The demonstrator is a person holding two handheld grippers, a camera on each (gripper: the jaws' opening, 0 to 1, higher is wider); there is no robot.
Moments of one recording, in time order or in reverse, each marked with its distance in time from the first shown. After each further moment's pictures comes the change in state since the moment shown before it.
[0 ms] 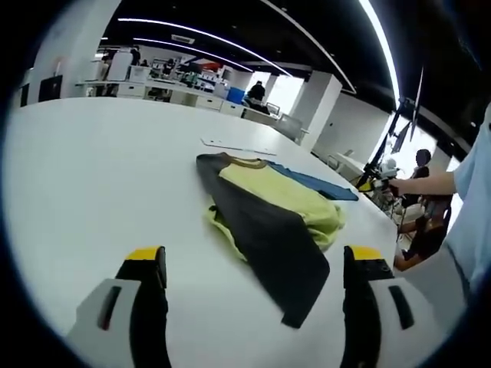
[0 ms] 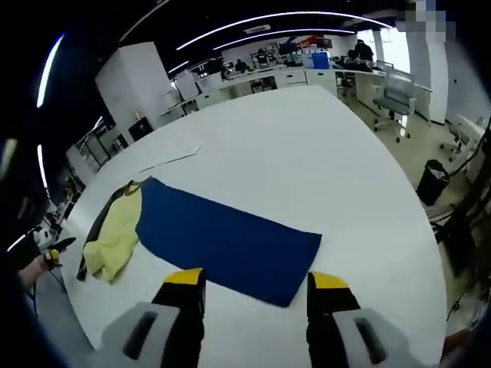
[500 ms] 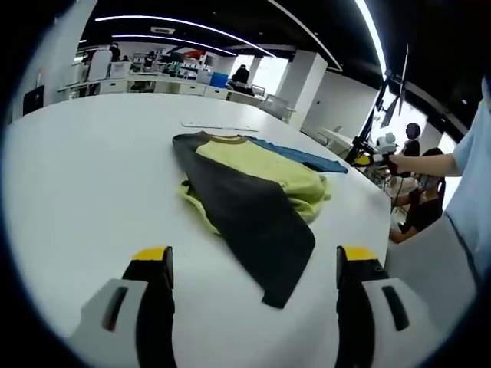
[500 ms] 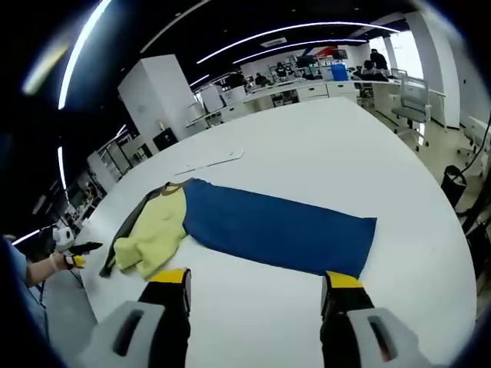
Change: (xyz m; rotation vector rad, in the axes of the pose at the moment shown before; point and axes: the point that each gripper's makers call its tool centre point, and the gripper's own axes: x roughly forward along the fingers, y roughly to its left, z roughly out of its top) left arm 0.003 -0.033 -0.033 0.114 0.103 -0.070; right arm -0.030 0.098 -0.025 -0.042 -0.062 0.095
